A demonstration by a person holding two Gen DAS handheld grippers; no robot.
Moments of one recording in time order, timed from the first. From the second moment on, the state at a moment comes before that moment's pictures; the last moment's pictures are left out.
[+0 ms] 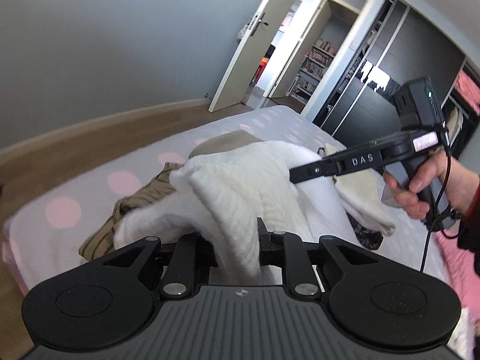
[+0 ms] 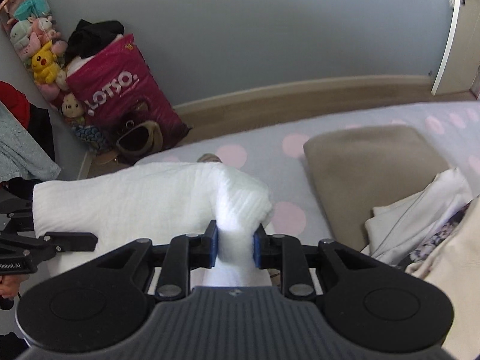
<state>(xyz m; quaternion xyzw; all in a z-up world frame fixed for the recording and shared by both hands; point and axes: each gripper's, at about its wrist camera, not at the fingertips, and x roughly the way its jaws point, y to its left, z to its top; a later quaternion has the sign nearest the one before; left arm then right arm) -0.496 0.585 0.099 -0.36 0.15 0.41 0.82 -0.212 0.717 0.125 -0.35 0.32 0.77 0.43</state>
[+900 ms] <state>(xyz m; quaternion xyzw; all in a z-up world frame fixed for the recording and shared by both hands) -0.555 0.654 0.070 -0.47 0.11 0.40 0.78 -0.237 0.810 0.124 -0.36 0.39 0.76 0.37</state>
